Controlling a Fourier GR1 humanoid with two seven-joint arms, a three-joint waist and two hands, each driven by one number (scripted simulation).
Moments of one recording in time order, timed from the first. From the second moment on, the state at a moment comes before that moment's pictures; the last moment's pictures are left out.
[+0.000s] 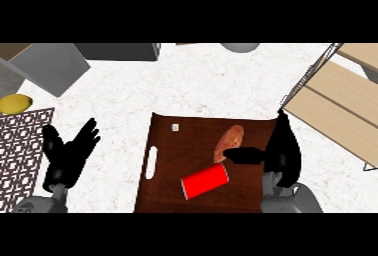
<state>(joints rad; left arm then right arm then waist) -0.07 0.39 -0.19 -1.33 0.39 0.19 0.23 -0.21 0.00 0.31 -1.68 0.89 -0.27 1.25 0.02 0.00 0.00</state>
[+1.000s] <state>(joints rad) -0.06 0.37 -0.17 -1.32 0.37 0.16 0.22 -0.30 -0.01 0.29 -1.39 0.88 -0.31 1.24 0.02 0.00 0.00</state>
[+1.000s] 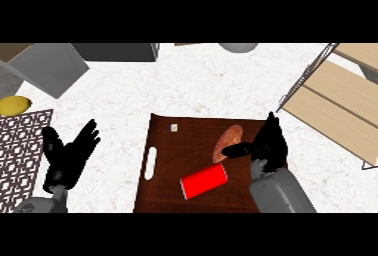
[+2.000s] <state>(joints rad) -0.05 0.35 -0.15 -1.33 0.35 0.15 0.22 -0.37 0.00 0.32 -1.16 0.87 -0.47 1.20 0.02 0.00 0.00</state>
